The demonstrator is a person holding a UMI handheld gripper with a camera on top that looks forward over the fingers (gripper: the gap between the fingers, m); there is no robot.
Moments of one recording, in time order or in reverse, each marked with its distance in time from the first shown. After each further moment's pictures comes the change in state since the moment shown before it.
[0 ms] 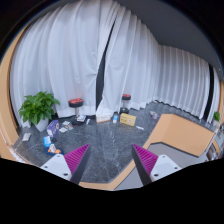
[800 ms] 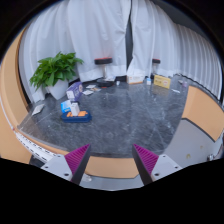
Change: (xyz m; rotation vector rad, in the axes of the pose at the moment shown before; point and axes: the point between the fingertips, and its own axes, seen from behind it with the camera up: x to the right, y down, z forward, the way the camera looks) arm -0.211 0.245 0.095 -0.230 -0.205 0.028
